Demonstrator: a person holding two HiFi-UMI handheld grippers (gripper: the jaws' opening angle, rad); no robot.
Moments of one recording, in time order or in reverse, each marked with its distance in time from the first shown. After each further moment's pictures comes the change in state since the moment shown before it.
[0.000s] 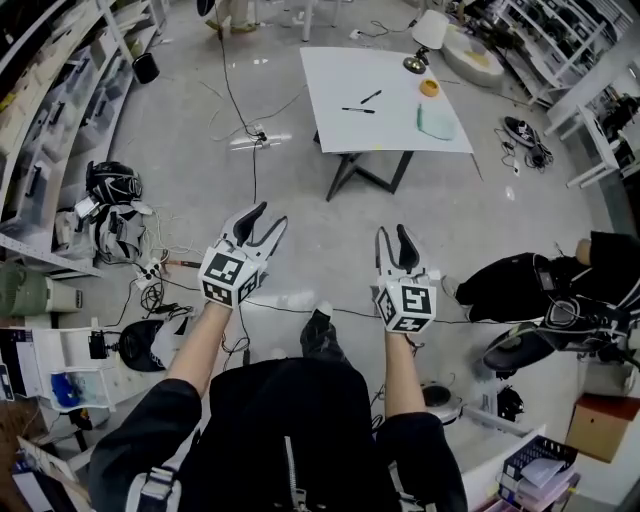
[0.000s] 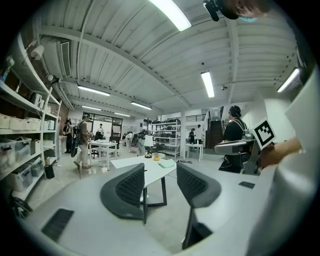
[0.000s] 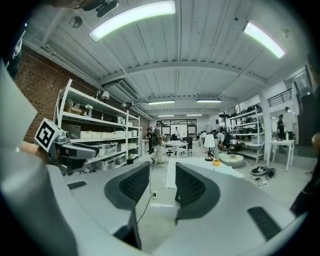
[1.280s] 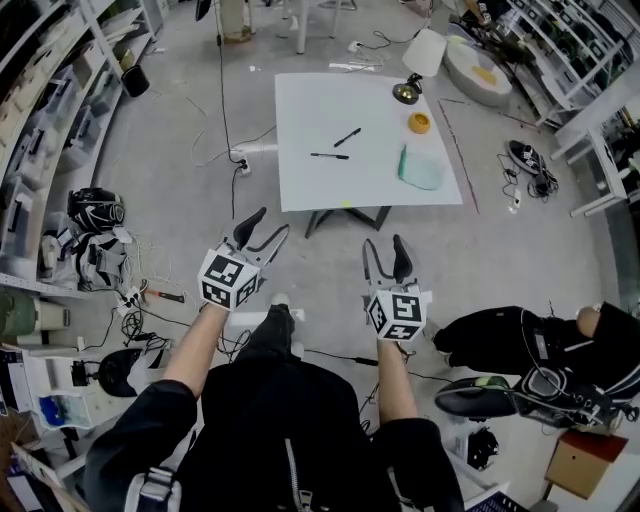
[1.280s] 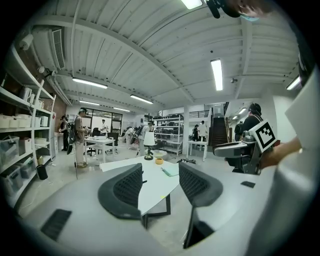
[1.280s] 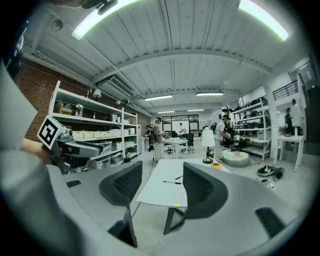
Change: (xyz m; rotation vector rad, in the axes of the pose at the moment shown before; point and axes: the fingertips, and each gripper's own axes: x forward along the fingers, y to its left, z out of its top) left arm 0.254 0.033 0.017 -0.009 0.053 0.010; right arm 0.177 -0.178 0.014 0.021 0.037 0.047
